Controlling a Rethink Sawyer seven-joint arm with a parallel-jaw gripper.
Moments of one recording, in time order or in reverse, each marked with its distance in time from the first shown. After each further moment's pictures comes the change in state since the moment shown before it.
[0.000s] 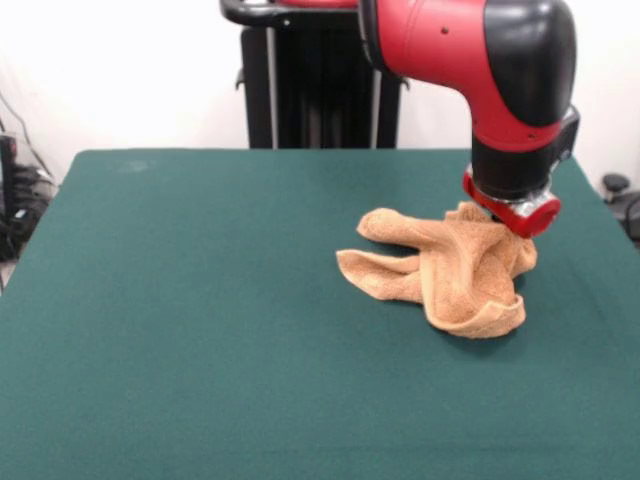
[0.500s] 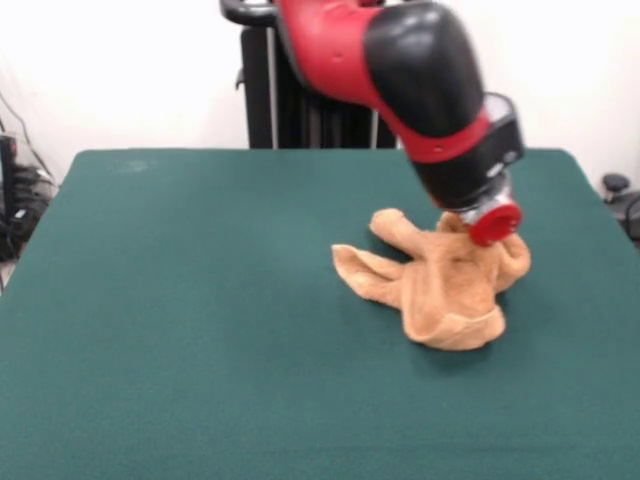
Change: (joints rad) arm -0.420 -0.081 0.366 0.165 -0.003 -0.092 0.000
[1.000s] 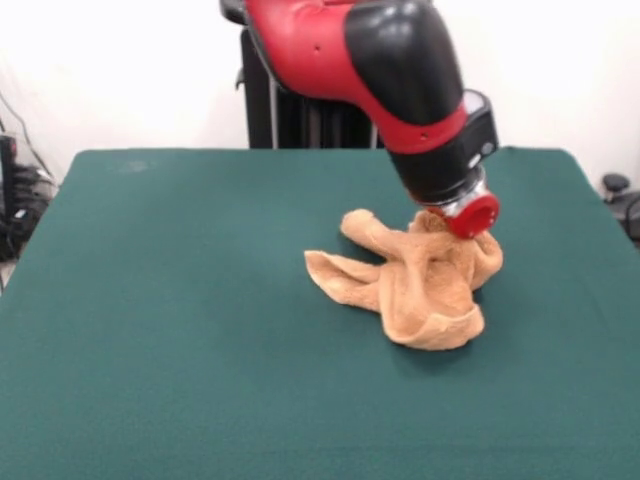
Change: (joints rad) arm -0.037 -0.010 0.008 -0.001 -0.221 -0.060 0.000
